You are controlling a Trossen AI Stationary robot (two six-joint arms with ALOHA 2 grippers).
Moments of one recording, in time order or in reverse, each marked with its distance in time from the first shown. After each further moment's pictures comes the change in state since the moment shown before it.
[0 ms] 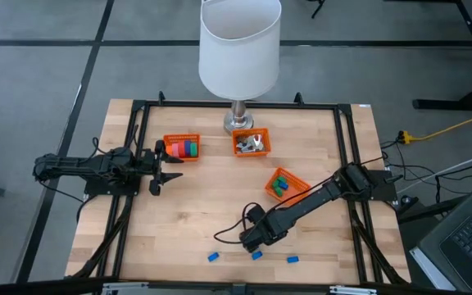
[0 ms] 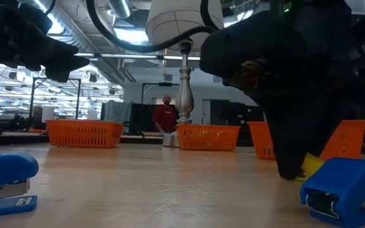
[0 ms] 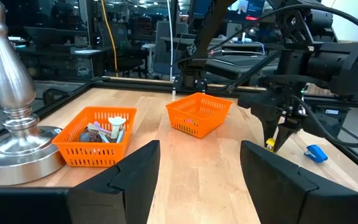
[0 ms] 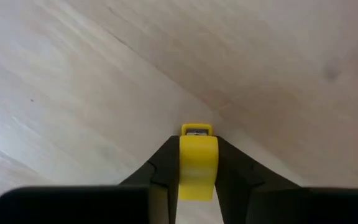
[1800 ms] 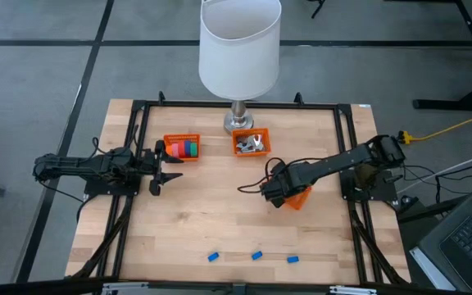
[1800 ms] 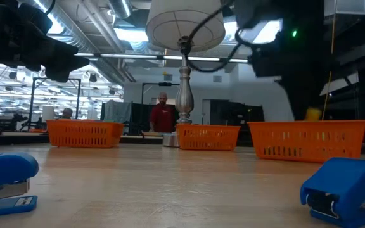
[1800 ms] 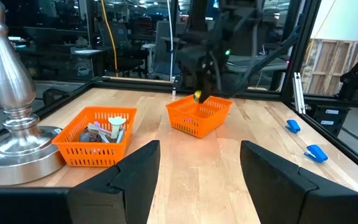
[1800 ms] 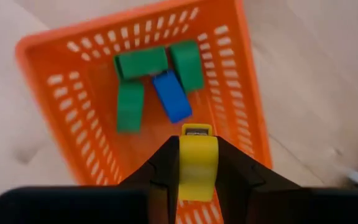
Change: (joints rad) left arm 0.000 0.000 0.000 0.000 0.000 0.000; right arm -0.248 -0.404 -0.344 -0.267 0.156 -0.304
